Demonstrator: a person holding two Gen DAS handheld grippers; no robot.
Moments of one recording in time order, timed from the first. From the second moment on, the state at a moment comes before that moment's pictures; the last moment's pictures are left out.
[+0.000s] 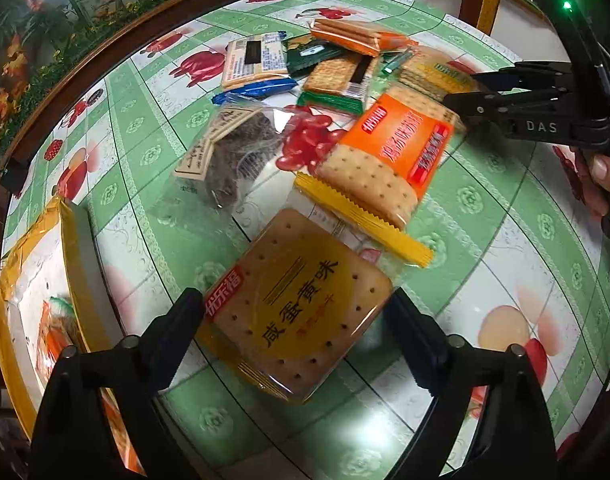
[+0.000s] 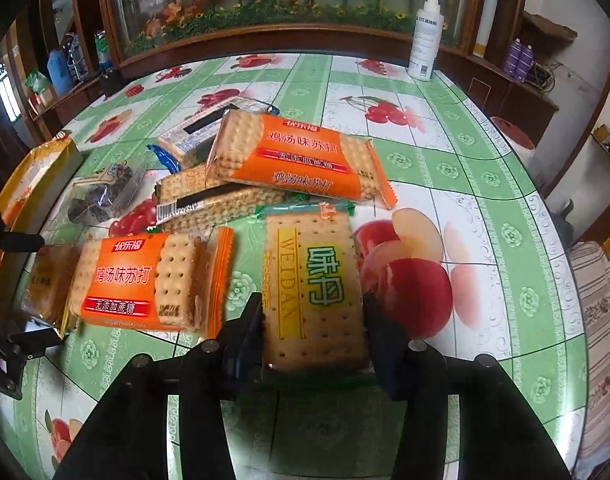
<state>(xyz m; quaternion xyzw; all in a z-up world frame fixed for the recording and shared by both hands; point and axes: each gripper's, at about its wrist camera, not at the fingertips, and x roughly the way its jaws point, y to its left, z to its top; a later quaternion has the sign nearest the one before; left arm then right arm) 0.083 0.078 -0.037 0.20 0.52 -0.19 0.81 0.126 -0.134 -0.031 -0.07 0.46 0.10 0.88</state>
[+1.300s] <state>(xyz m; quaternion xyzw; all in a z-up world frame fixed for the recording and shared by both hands) -0.009 0.142 0.030 0.00 0.43 -0.06 0.90 0.034 -0.078 0.040 -0.01 0.39 0.21 0.90</state>
